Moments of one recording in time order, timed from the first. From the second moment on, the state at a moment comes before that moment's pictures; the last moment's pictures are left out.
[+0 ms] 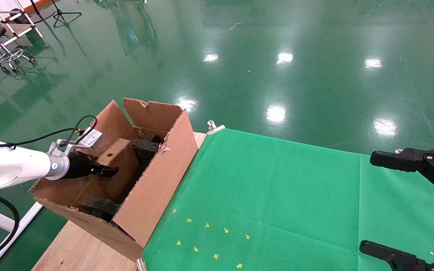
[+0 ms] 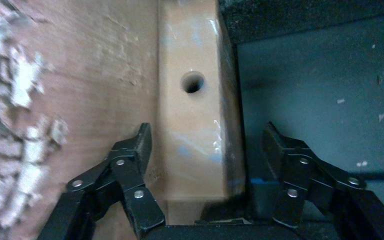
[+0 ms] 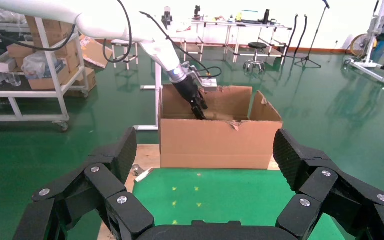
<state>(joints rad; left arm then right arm) -1.53 0.82 0.53 -0.06 1.86 0.72 -0.32 1.08 -0.61 -0.29 1.28 -0.72 -1.49 0.18</state>
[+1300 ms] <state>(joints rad) -1.57 0.62 0.38 -0.44 1.50 1.21 -0.21 1.08 -0.61 -0.29 1.28 -0.72 -1.49 0.18</state>
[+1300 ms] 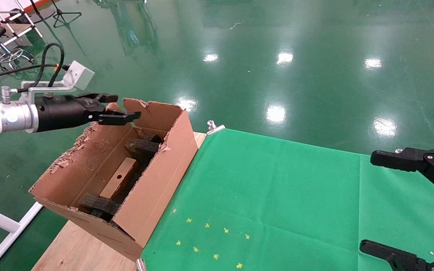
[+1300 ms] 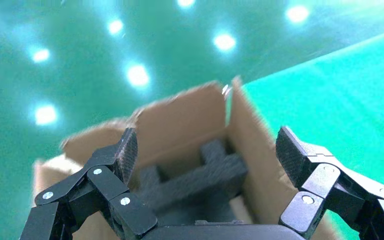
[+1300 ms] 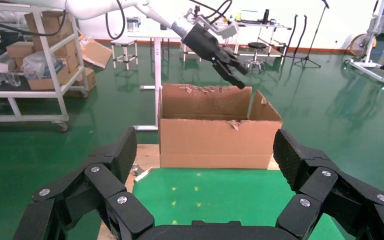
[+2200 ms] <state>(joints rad) -1.32 0.62 0.33 -0.88 1.10 1.36 -0.20 1.08 -0.61 -0.29 1.28 -0.72 -1.49 0.18</state>
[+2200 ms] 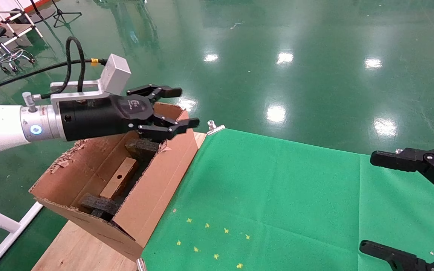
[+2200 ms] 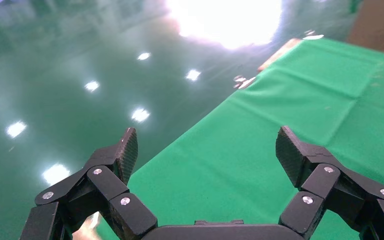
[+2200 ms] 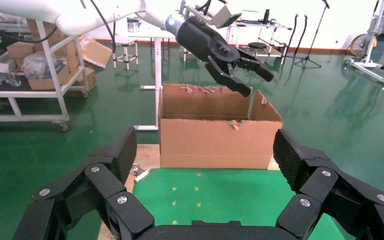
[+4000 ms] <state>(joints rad) -1.07 0.61 0.28 -1.29 0.73 1.50 -0.19 1.08 -0.61 -0.30 1.28 -0.72 -1.49 0.18</state>
